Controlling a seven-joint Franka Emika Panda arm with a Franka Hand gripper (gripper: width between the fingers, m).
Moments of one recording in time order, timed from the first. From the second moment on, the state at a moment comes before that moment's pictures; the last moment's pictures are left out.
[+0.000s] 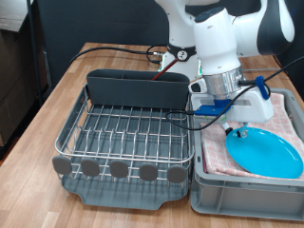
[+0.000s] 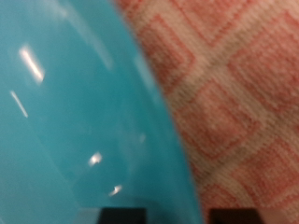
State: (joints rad) arm 0.21 0.27 0.07 -2.36 0.99 2.89 0.83
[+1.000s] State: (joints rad) arm 0.24 0.26 -0.01 -2.37 0.83 2.89 0.95
